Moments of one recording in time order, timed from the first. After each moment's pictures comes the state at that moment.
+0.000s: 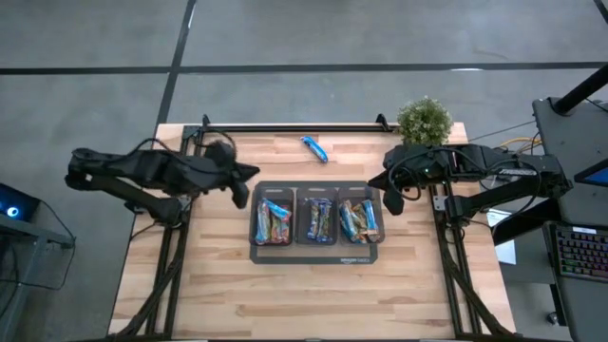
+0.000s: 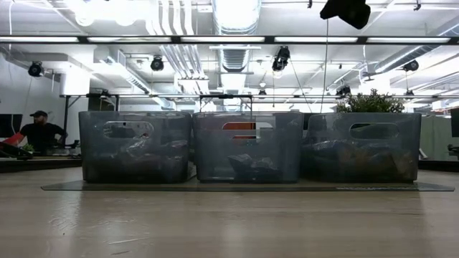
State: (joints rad) left arm -0.18 1.06 1.31 -0.80 -0.57 -0.61; right arm 0.01 1.04 1.17 -0.83 0.11 0.41
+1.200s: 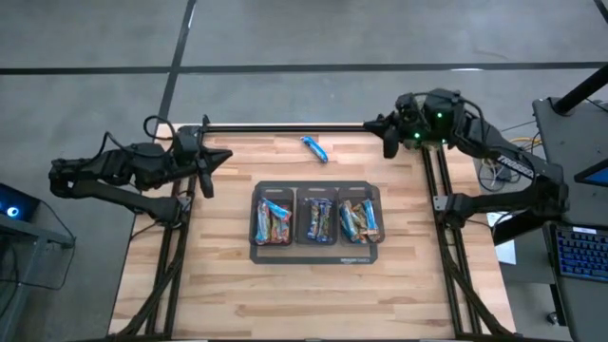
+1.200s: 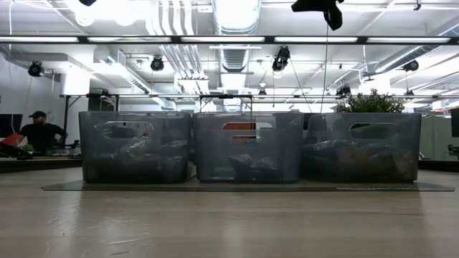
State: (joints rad) left arm -0.11 0.69 1.05 -0.59 -0.57 -0.24; right arm -0.46 1.05 1.22 -0.48 -0.14 0.37
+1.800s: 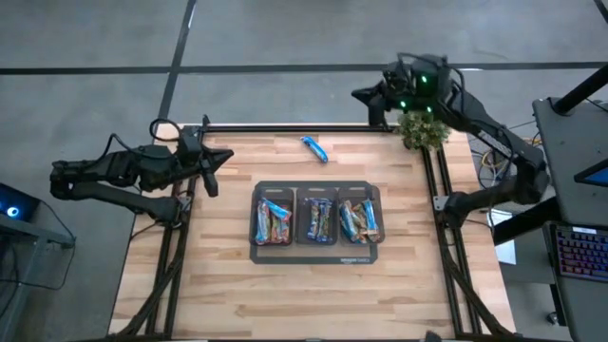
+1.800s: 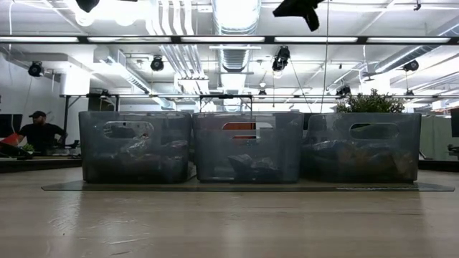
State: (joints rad) left arm -0.08 0.69 1.01 -0.59 -0.60 -0.24; right arm -0.64 1.30 1.48 -0.47 -0.25 0.28
